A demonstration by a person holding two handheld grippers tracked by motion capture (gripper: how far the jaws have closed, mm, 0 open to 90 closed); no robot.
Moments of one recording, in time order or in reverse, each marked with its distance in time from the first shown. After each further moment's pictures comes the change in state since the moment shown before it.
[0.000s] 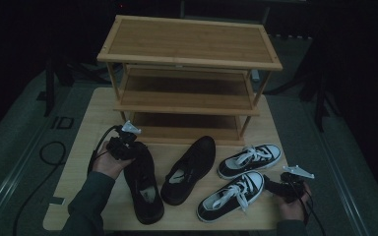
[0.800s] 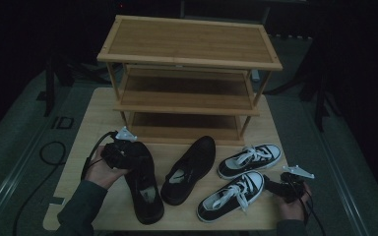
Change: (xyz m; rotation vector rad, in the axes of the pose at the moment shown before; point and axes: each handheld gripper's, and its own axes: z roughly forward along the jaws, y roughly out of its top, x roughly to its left) left arm -0.018 -0.013 -0.021 -0.007 -0.013 0.025; right arm 0.000 0.000 0.000 0.001 0.000 0.001
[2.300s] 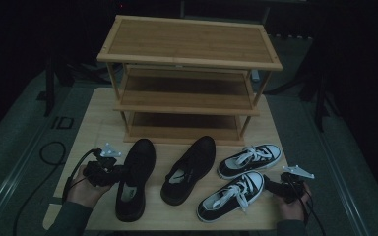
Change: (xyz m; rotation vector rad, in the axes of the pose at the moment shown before) left arm 0.001 -0.054 -0.014 0.092 0.103 -0.075; right arm 0.000 0.000 0.000 0.000 0.000 0.000
